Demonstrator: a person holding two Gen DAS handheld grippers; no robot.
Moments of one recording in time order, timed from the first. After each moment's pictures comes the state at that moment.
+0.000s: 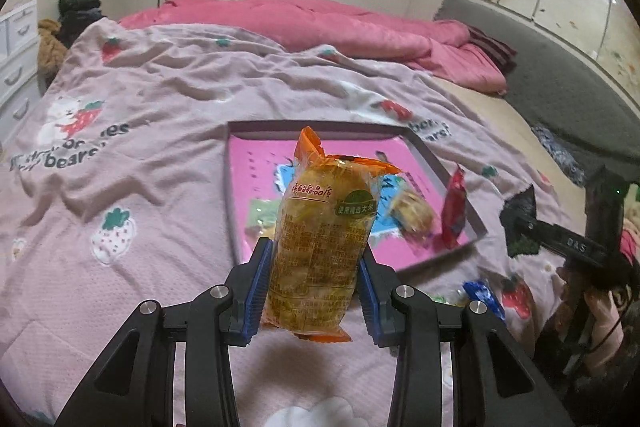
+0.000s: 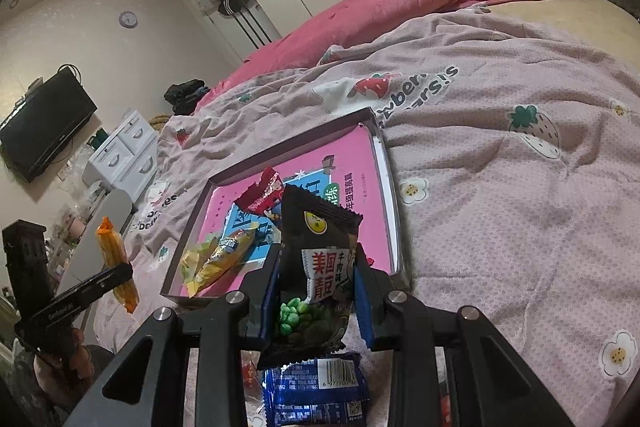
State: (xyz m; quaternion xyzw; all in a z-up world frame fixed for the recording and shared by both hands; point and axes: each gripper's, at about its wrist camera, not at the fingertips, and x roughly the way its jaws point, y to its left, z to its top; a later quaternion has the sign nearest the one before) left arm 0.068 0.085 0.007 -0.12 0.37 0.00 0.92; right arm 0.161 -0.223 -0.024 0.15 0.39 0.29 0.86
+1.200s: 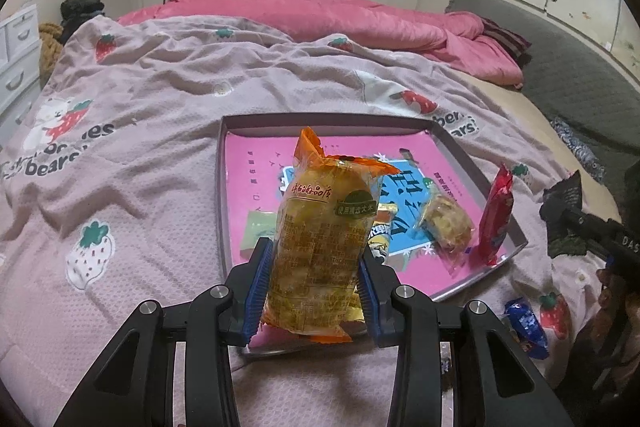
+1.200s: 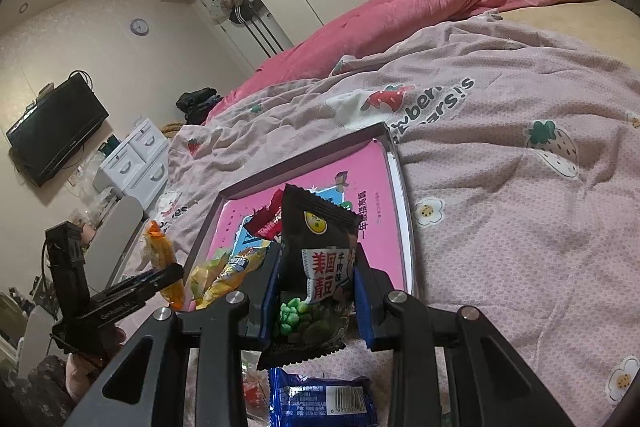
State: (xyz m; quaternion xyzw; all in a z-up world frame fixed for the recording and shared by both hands) left arm 0.116 0.079 -0.029 -0.10 0.38 0.02 0.92; right arm 0.174 -0.219 -0.021 0.16 0.37 0.31 0.86
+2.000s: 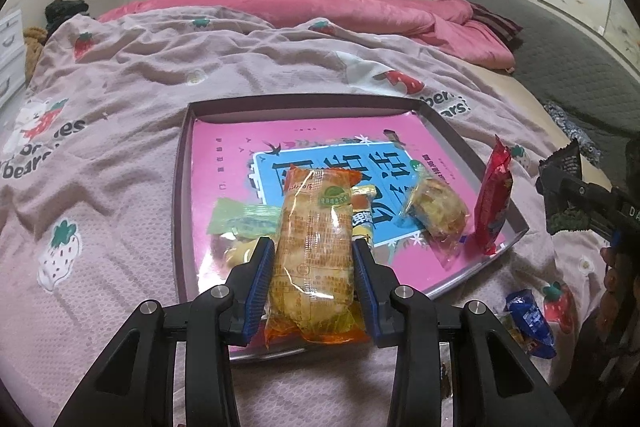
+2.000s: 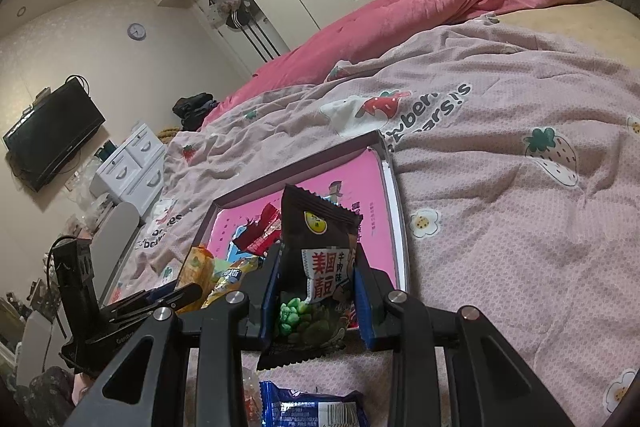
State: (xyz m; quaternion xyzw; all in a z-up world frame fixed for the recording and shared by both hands) left arm 0.128 0.059 -0.046 -0.09 0.40 0.00 0.91; right arm 0.184 -0.218 -0.023 0.16 0.36 0.30 0.86
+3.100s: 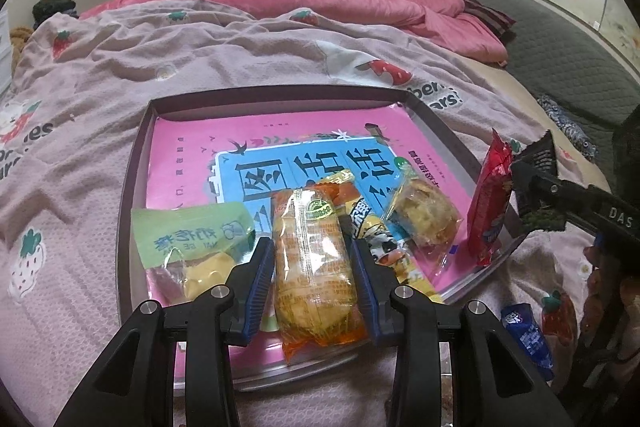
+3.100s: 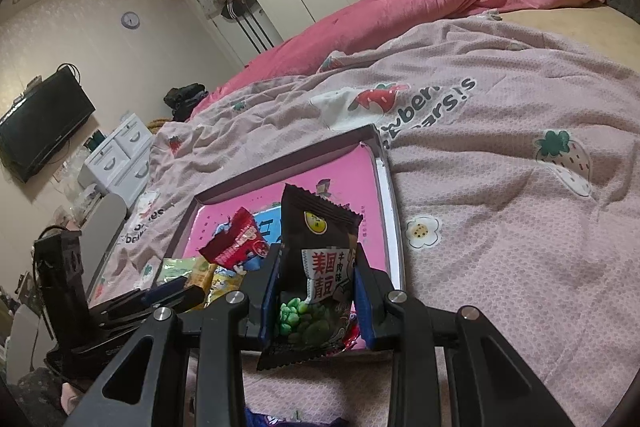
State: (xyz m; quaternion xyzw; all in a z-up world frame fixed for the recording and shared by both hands) left arm 0.152 0.039 -0.059 -0.09 0.41 -0.02 0.91; right arm 0.207 -0.201 -0.040 0.14 0.38 0.29 0.87
